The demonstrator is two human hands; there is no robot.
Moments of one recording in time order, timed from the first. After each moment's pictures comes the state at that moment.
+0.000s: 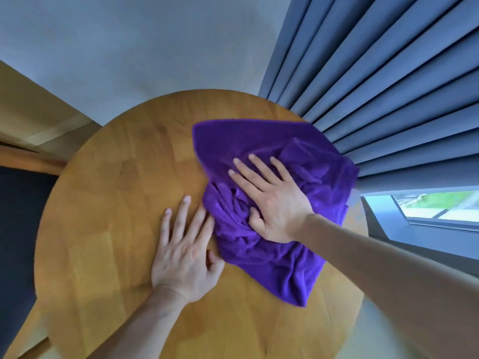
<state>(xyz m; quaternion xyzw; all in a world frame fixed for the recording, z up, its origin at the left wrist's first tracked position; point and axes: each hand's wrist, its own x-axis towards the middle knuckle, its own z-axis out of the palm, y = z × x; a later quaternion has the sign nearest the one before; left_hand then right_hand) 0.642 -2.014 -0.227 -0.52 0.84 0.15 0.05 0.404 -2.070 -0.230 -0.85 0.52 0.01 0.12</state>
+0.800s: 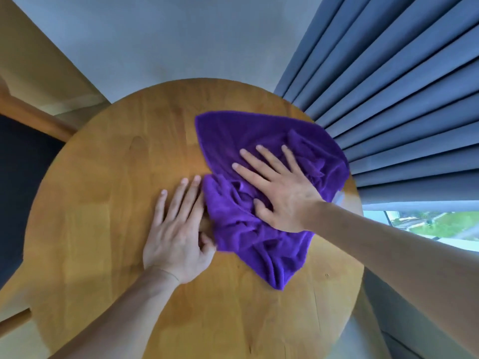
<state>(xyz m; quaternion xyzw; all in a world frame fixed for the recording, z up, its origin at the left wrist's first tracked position) 0.646 -2.012 -0.231 -0.58 0.80 0.15 -0.01 0.392 -2.084 -0.220 -0.87 0.47 0.07 0.12</state>
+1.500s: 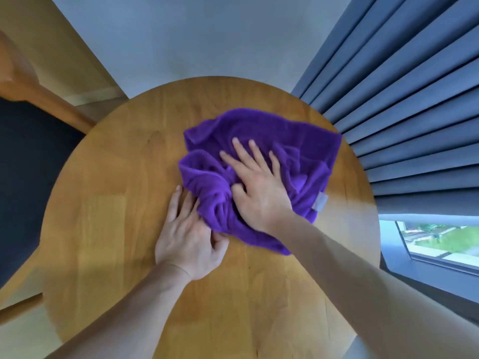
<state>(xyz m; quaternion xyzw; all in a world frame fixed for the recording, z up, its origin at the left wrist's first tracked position) 0.641 -2.012 -0.228 -0.58 0.80 0.16 -0.02 0.474 -2.086 -0.221 -0.76 0.58 -0.06 0.29</state>
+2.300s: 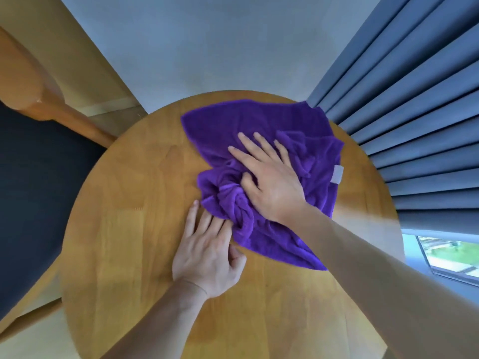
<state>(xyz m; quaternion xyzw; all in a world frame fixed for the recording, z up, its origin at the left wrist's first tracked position) 0.644 -2.013 -0.230 -0.58 0.79 0.17 -0.04 0.480 -2.129 -0.221 -0.79 0.56 -0.07 0.23</state>
